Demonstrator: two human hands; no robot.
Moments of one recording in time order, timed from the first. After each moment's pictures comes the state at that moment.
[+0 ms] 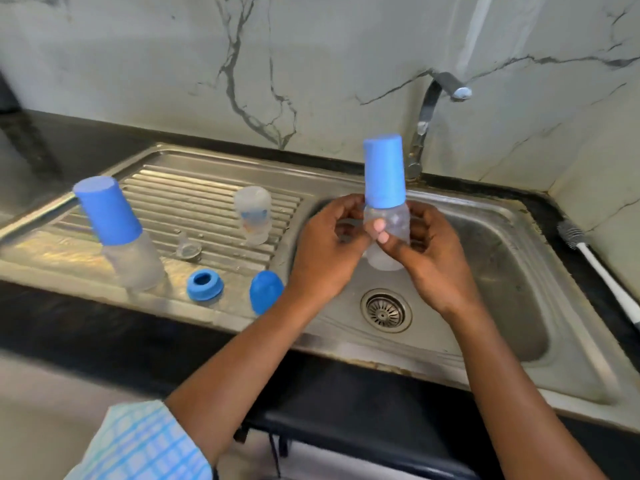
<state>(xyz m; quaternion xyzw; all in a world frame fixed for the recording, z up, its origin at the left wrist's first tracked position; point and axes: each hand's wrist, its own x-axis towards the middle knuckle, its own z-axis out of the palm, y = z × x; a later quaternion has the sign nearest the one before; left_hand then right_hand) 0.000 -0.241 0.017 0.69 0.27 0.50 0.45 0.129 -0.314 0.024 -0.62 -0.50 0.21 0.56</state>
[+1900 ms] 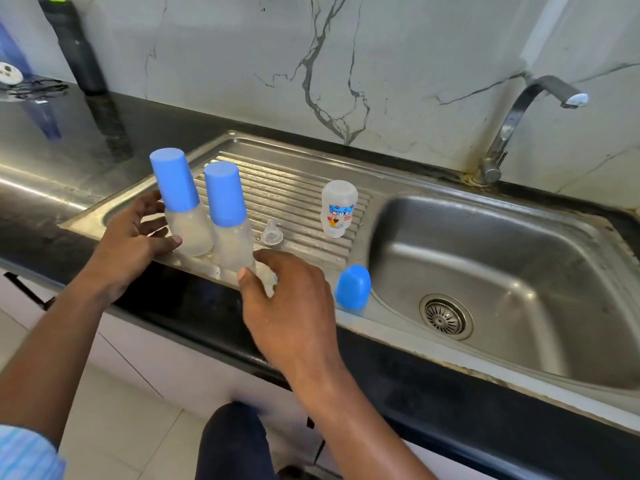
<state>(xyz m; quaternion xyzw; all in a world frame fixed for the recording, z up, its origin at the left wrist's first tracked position) -0.332 -0.132 -0.024 0.60 0.49 0.48 0.41 -0.131 -0.288 0.013 -0.64 -0.62 0.21 0.41</state>
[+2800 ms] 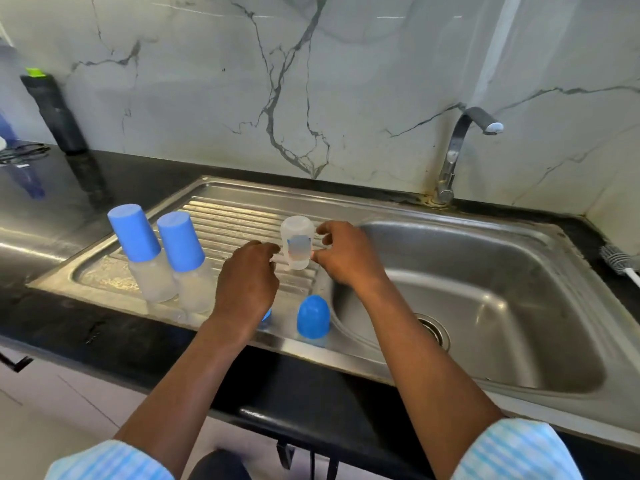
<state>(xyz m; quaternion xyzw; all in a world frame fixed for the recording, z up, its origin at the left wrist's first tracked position) -0.139 -0.177 0.001 0.77 0.55 0.31 0.05 0.017 -0.202 0.032 -0.73 -0.59 0.15 0.31</state>
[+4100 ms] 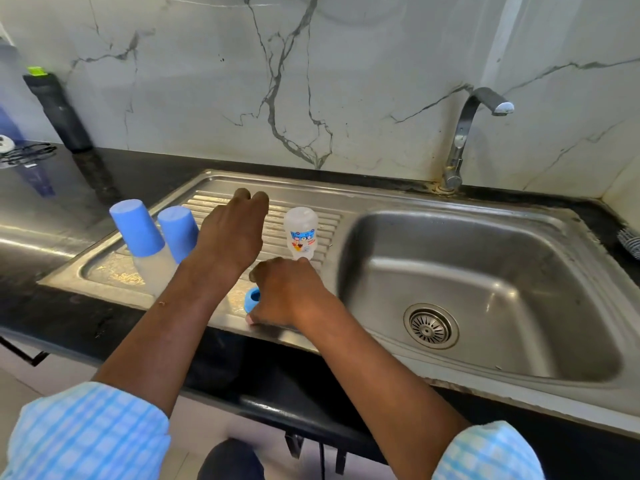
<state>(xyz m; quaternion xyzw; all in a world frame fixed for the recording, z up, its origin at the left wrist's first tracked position) -0.149 -0.154 0.060 0.82 0.54 0.17 -0.06 -0.061 -0.214 0.010 -0.63 -0.77 0.07 0.09</state>
